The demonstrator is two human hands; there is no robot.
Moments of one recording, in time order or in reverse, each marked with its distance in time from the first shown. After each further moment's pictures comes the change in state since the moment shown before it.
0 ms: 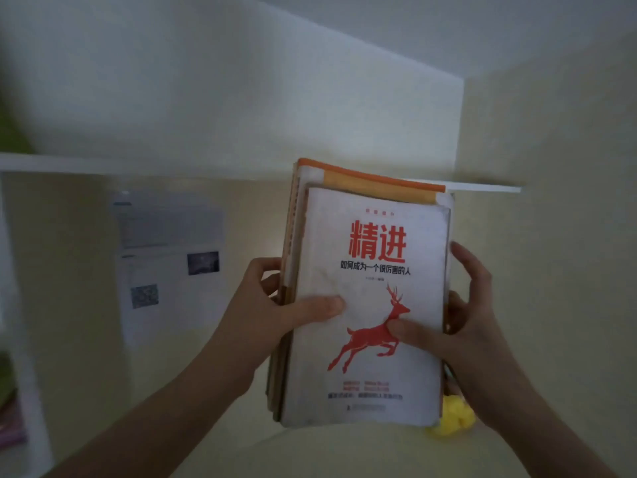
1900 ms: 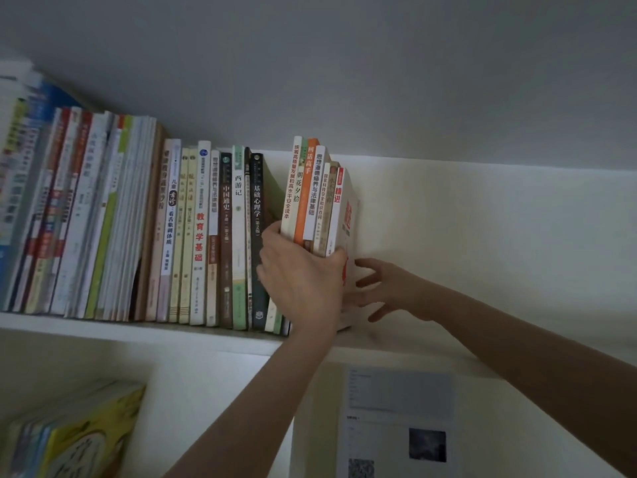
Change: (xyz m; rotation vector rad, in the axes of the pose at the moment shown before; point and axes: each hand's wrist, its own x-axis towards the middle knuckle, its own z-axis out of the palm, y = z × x) left_hand 0.118 0.151 -0.230 0.699 1.402 0.667; right_hand 0.270 -0.097 0.371 -0.238 -0.937 -0.164
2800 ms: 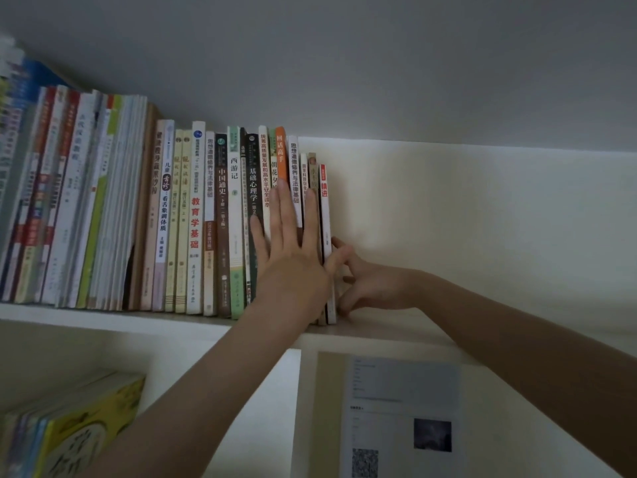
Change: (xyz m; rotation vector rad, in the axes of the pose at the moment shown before) left_hand 0.017 -0.032 -0.013 0.628 -0.406 0.547; right_hand 0.013 -0.006 0.027 -0.015 -0.284 -0.099
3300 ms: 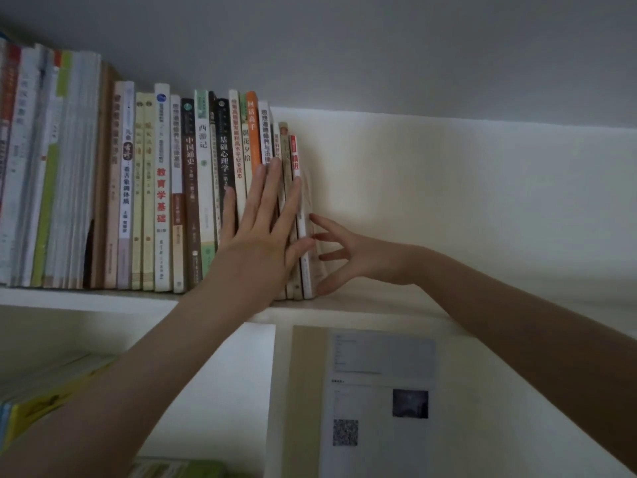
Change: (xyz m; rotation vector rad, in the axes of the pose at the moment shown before) left_hand -0.008 -0.028 -0.001 0.082 0.001 0.302; right_hand -0.024 -0.008 -0.003 -0.117 0.039 -0.011
